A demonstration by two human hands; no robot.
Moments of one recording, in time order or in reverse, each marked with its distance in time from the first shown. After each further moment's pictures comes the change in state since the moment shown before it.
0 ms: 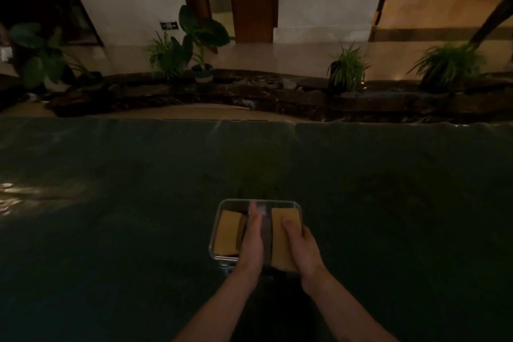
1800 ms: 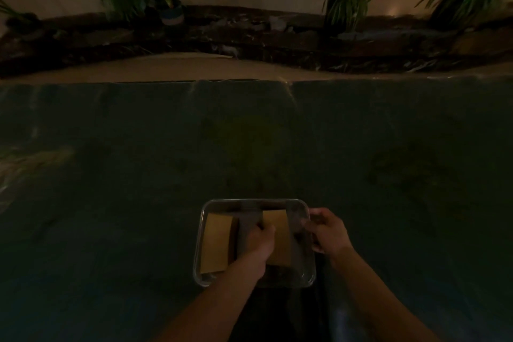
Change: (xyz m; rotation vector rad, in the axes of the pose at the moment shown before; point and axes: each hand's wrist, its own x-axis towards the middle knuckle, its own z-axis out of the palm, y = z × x) left_hand 0.158 -0.015 0.010 0.496 0.173 -0.330; right_hand 0.160 0.007 -0.053 -0.198 0.206 0.105
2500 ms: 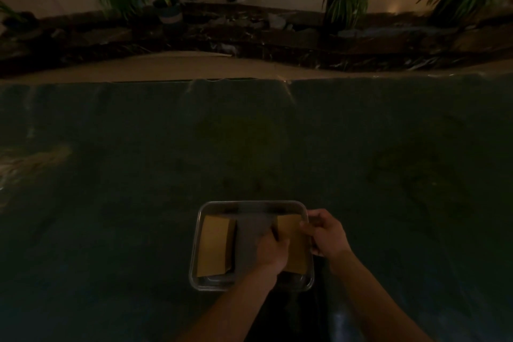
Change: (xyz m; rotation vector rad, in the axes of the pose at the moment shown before) left_hand 0.002 -0.012 0.028 0.243 0.004 0.127; right_hand 0.009 0.006 0.000 -0.022 -0.031 -0.009
